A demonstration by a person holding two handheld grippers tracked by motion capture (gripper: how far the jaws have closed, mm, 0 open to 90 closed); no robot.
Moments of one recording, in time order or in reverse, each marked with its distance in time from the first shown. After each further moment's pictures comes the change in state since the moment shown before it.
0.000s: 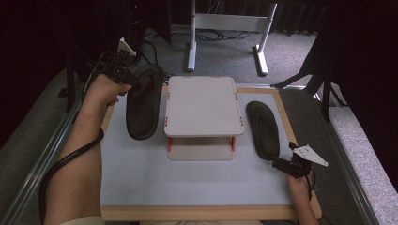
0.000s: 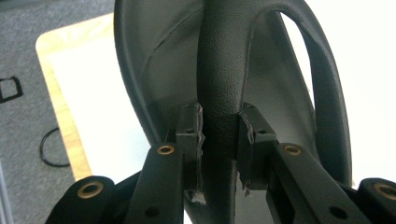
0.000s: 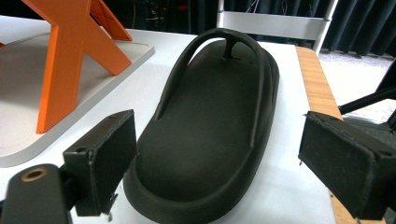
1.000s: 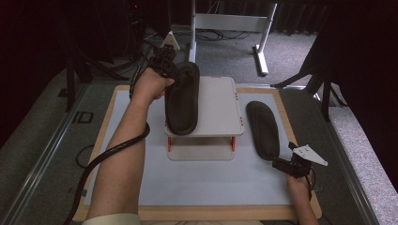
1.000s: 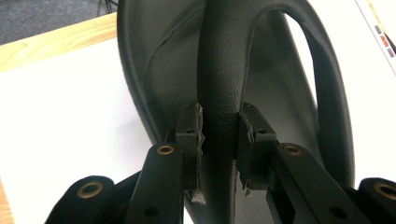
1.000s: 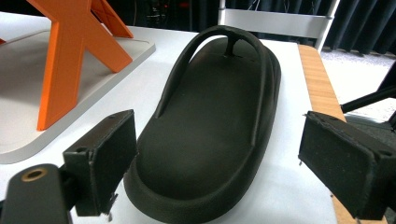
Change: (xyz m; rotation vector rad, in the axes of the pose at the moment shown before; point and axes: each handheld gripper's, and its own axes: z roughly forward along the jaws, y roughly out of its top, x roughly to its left) left arm -0.097 0.050 0.028 0.029 -0.046 -0.021; right arm 0.000 0.000 0.000 0.011 0.005 -0.003
